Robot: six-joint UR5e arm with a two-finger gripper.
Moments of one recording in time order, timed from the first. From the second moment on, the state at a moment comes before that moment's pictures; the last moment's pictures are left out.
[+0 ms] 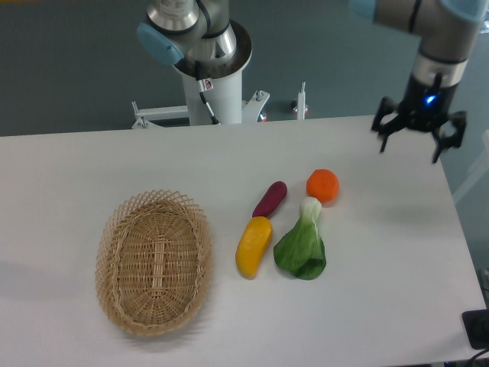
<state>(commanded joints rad) 2.80 -1.81 -1.65 -1.07 1.31 1.00</state>
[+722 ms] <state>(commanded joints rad) 2.58 -1.88 -1.87 -0.83 1.36 0.86</state>
